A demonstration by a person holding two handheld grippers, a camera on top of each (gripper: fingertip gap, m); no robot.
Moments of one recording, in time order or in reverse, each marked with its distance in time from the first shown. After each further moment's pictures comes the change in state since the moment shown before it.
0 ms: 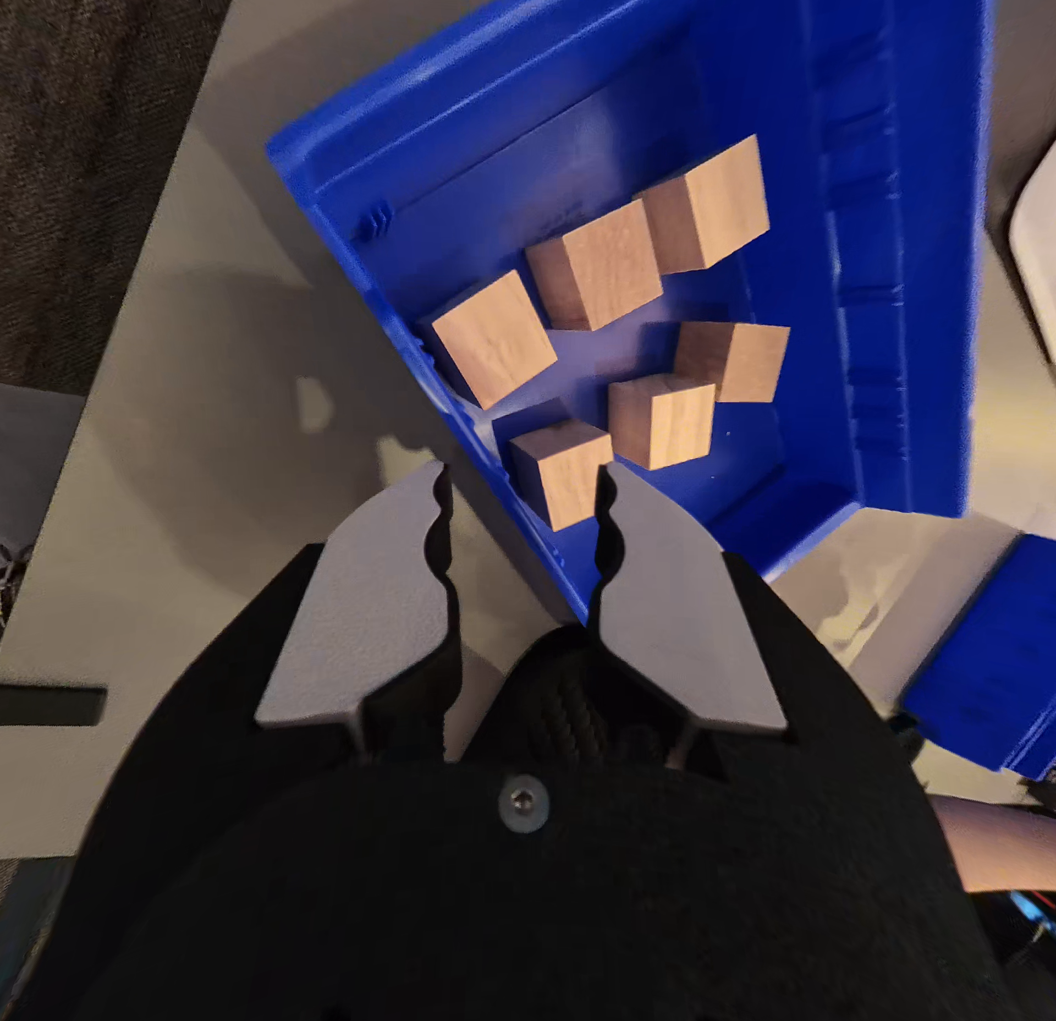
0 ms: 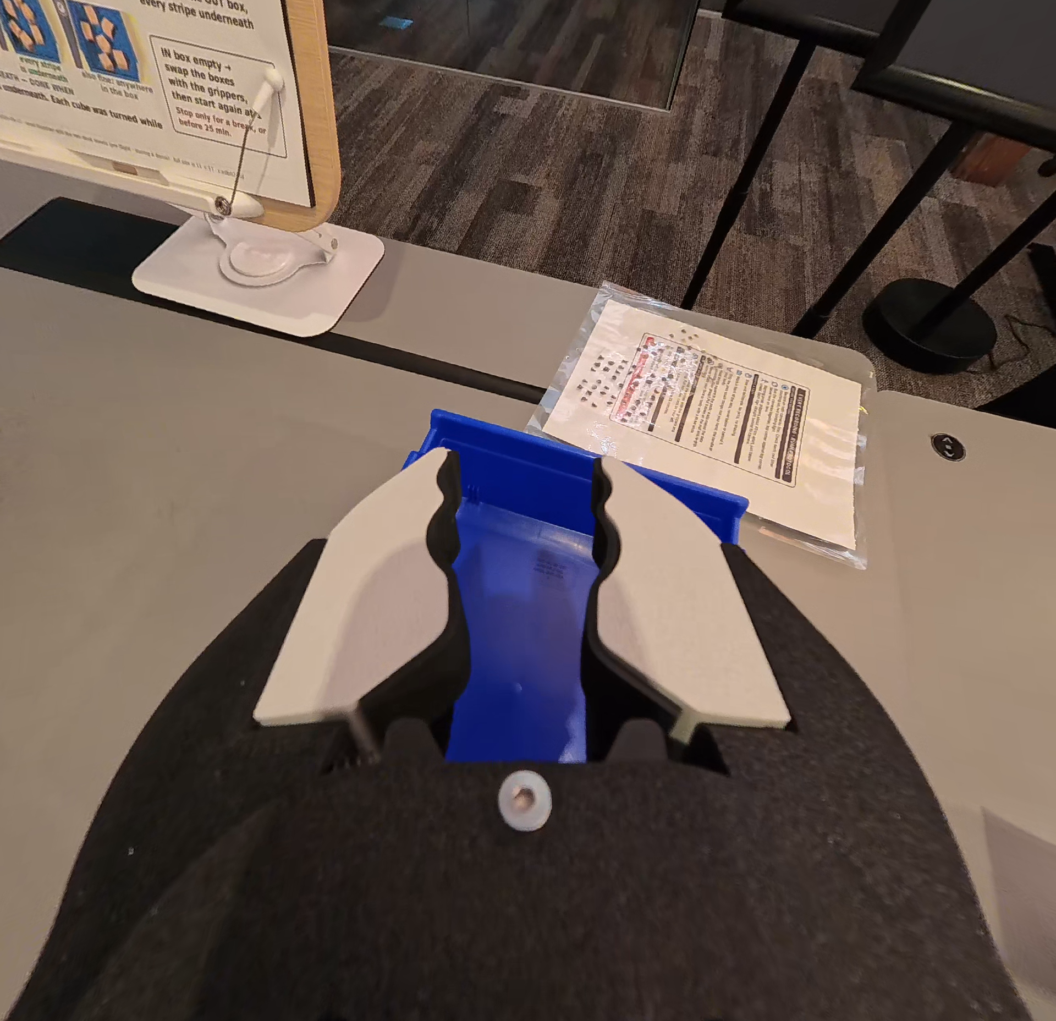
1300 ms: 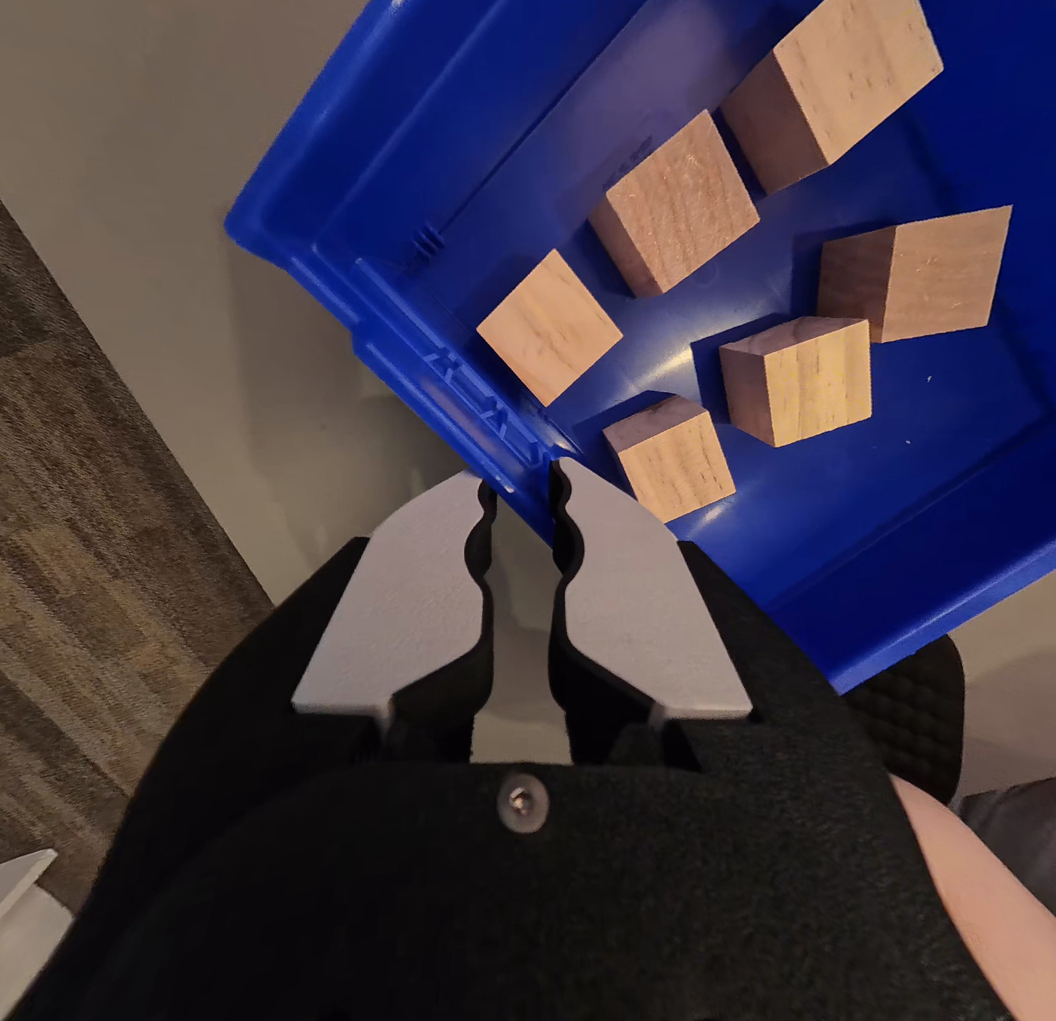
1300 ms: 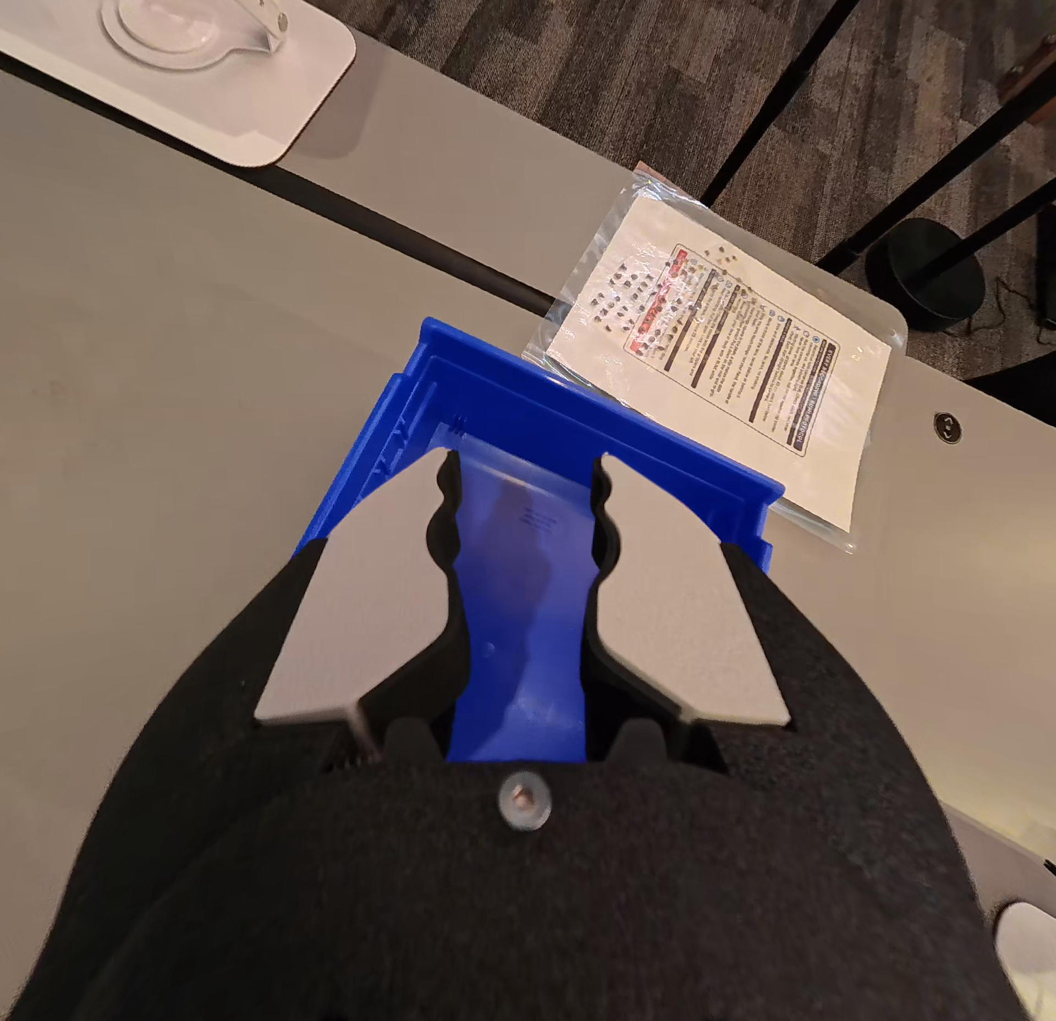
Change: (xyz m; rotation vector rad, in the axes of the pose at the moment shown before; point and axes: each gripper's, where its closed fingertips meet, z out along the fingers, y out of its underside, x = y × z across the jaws) left arm 0.068 -0.042 0.050 -0.169 -0.180 0.906; right arm -0.013 0.035 0.042 -0.234 0.025 -0.167
